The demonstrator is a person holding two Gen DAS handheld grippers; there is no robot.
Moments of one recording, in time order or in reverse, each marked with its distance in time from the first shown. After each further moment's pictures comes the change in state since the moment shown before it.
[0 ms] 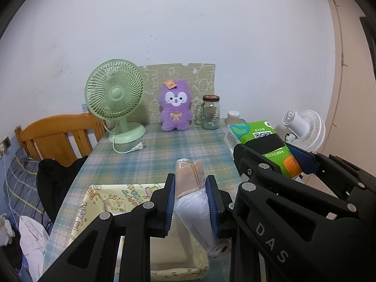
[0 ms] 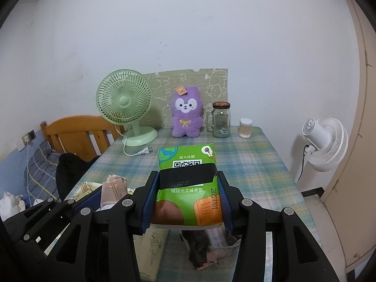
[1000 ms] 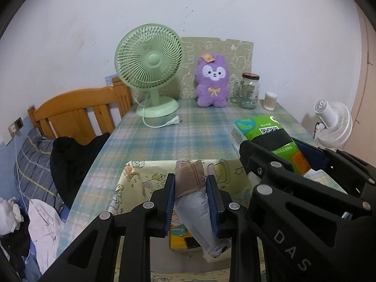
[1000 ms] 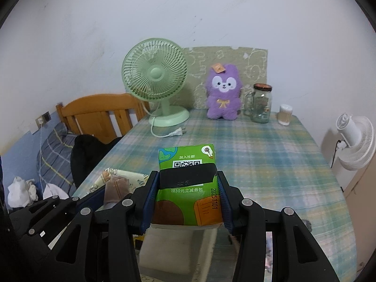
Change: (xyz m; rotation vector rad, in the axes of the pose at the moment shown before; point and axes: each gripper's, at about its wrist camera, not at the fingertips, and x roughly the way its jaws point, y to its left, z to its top) left arm 0.041 0.078 -0.027 -0.055 0.118 0.107; right arm 0.064 0.069 -0.019 -0.061 0.109 0.126
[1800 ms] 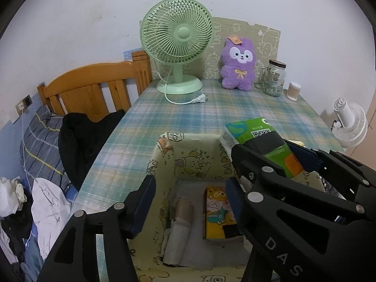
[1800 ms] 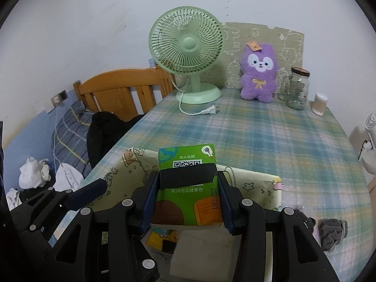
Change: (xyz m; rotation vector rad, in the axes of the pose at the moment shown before) left arm 0.023 0.042 -0.015 -0.073 0.104 0.058; right arm 0.048 0.038 -0.009 -0.062 0.120 0.121
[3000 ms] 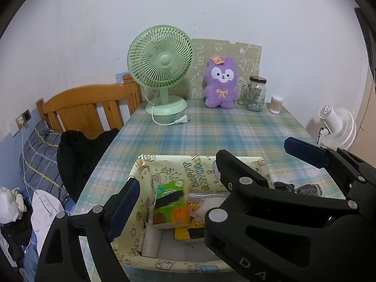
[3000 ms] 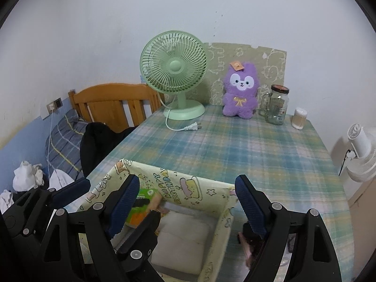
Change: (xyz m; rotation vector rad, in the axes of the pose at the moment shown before) left arm -0.046 -0.040 0.006 0.030 -0.108 -0.028; right arm -0.062 -0.025 0.005 -0.009 -0.093 -0.070
